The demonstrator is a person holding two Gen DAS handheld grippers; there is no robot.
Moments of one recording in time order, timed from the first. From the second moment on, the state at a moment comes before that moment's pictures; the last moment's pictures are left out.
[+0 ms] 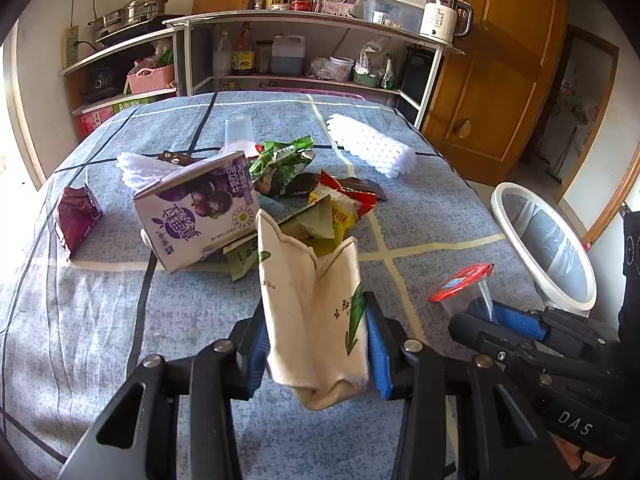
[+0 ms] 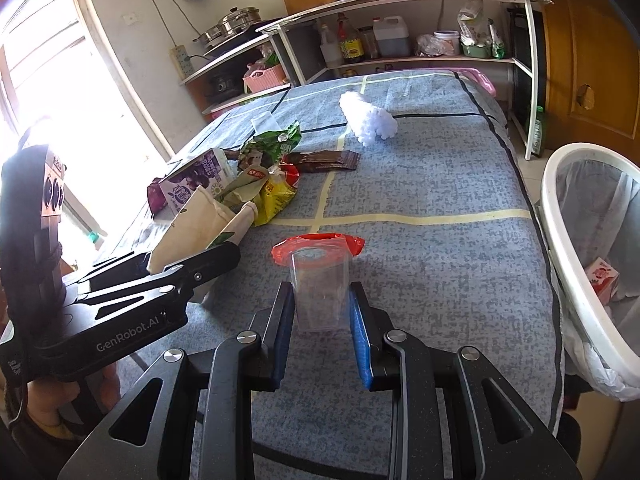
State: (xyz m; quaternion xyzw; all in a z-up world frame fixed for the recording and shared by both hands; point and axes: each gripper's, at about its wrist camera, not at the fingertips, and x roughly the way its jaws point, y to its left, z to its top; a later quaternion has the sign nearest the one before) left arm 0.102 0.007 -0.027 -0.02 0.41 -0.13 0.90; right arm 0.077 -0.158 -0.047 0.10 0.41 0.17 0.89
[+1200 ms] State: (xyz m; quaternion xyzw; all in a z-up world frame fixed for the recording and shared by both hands) left arm 0.091 -0.100 0.027 0.03 0.35 -0.23 0.91; right arm 0.048 -0.258 -0.005 0.15 0.35 0.08 0.92
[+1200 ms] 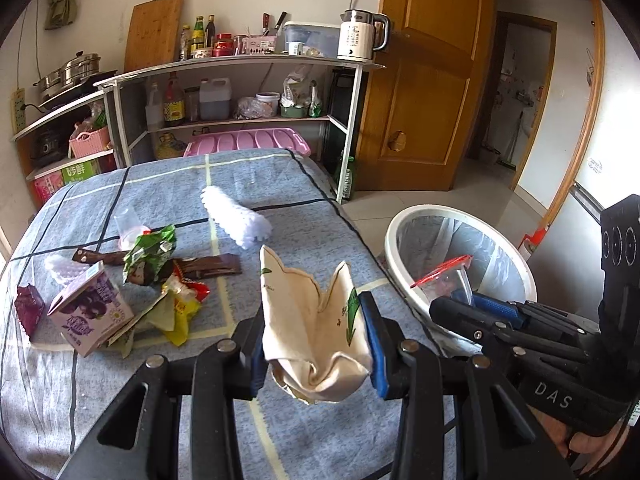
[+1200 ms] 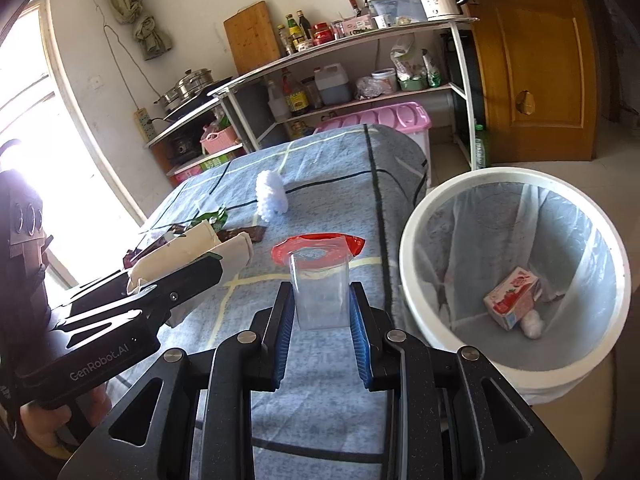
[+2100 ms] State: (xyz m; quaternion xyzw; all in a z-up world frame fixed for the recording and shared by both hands) left arm 0.102 -0.254 0.008 0.07 0.37 -0.34 0.86; right arm 0.048 -0.395 -0.023 0.15 0.37 -0.07 0.91
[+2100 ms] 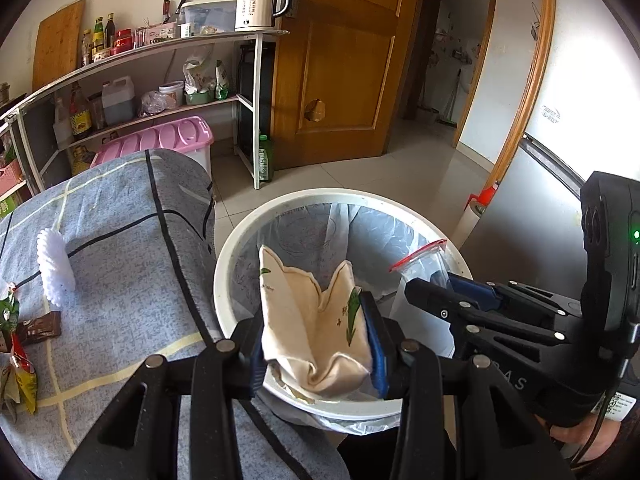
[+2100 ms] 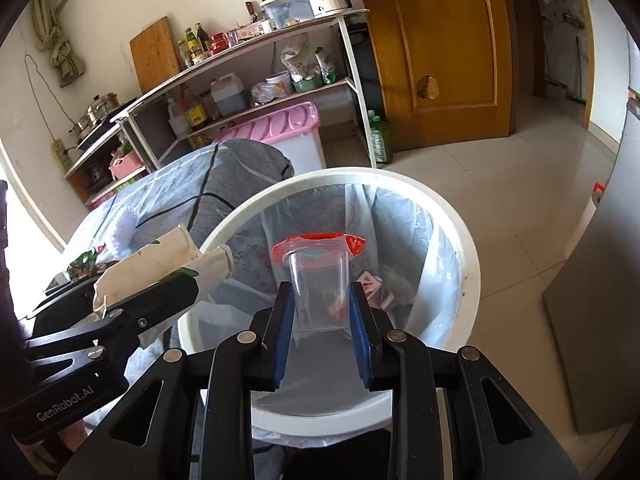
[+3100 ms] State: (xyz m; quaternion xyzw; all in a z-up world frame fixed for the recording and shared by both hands) left arm 0.093 -0.184 0.023 0.04 0.36 -0.29 0.88; right arm 0.051 -0.363 -0.017 0.15 0.37 -0.06 0.91
